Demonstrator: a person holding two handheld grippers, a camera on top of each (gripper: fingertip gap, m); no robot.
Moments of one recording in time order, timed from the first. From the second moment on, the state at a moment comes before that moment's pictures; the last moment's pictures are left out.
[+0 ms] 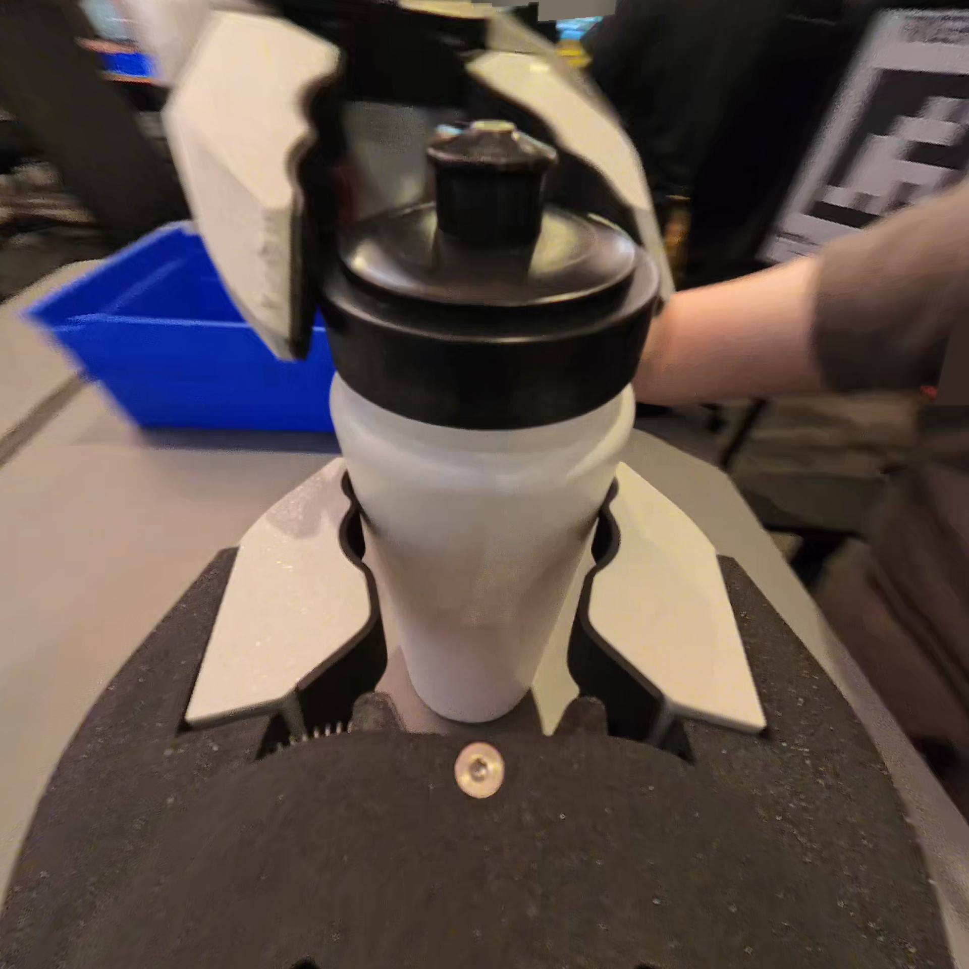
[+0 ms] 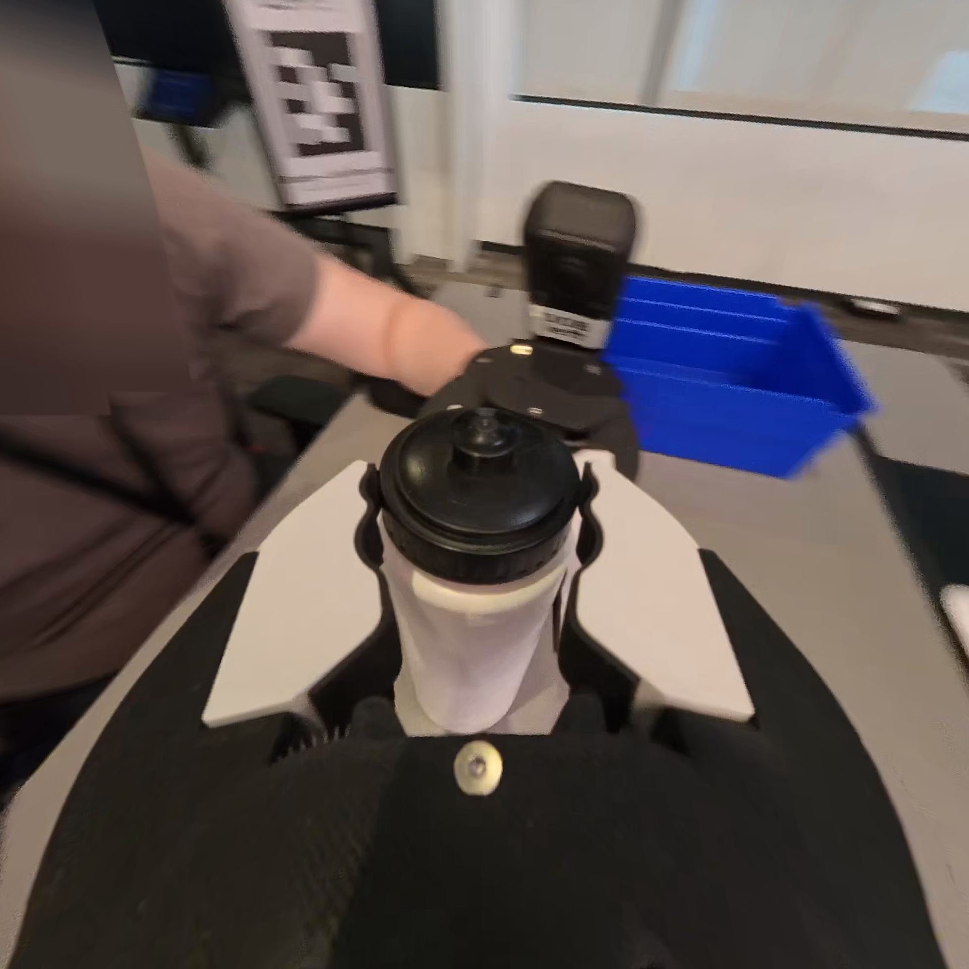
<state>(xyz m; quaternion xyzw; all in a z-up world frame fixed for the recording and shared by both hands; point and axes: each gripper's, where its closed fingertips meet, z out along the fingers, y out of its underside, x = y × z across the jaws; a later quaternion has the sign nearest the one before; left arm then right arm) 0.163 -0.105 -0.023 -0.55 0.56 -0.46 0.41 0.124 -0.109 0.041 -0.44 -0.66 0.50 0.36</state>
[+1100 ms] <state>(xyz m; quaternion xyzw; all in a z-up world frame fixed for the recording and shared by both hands) 0.161 -0.123 -0.026 -0.52 0.62 -0.45 0.38 0.124 -0.129 0.042 -0.39 -0.66 0.56 0.32</state>
